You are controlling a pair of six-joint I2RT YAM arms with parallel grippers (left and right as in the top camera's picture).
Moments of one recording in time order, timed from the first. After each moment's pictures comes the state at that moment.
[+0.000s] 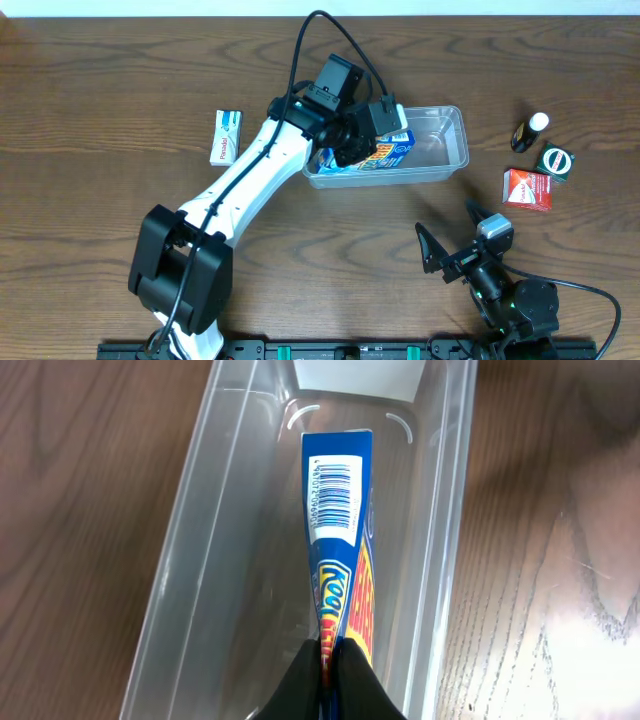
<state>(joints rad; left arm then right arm) -0.55 1.87 1.54 -0.69 0.38 0.69 0.20 0.02 0.04 -0.11 -0.30 0.15</state>
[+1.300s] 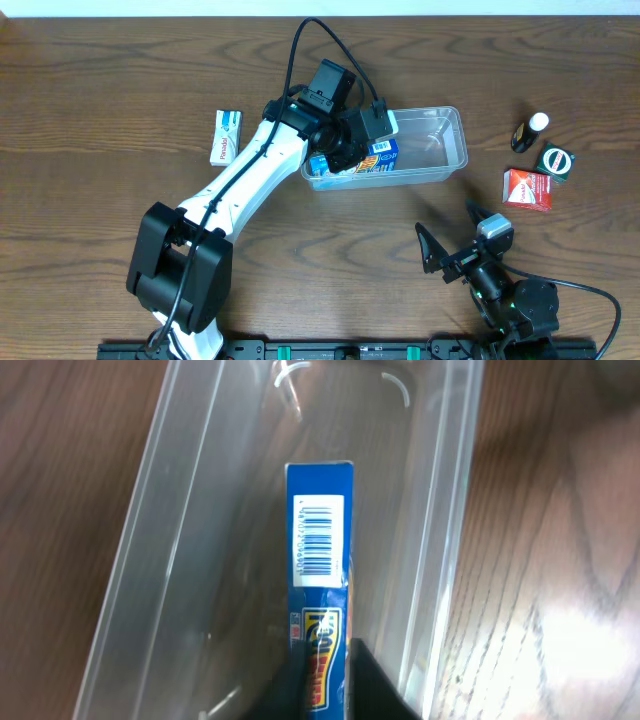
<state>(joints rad) -0.54 1.87 1.50 -0.71 0.38 0.68 0.20 0.02 0.04 -0.11 -0.30 0.15</state>
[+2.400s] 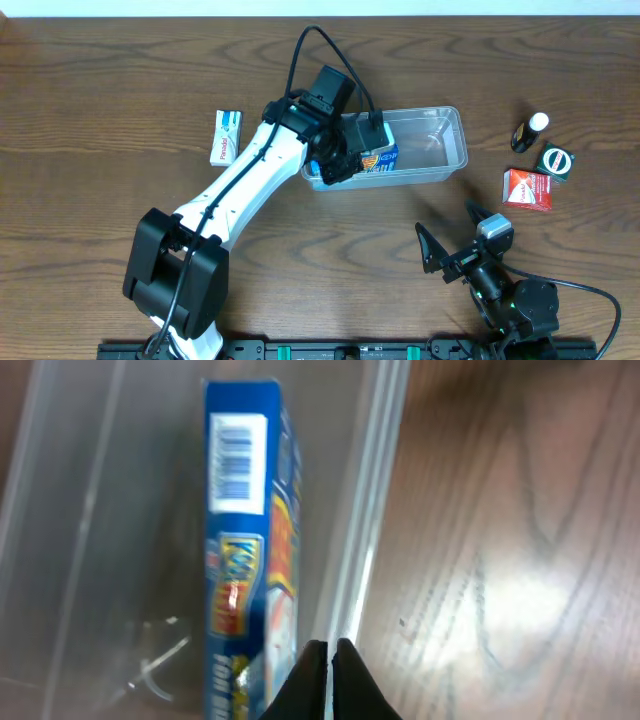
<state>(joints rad) -0.55 1.85 1.50 -0.87 0.36 0.69 0.20 0.02 0.04 -0.11 -0.30 0.15</state>
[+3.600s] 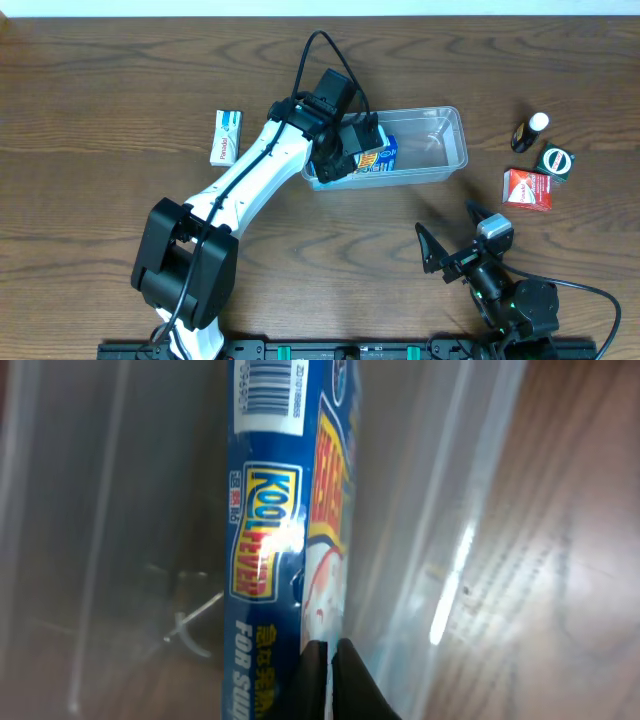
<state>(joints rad) -0.55 1.89 1.50 -0.85 0.20 0.69 0.20 0.02 0.04 -0.11 -0.30 0.15</state>
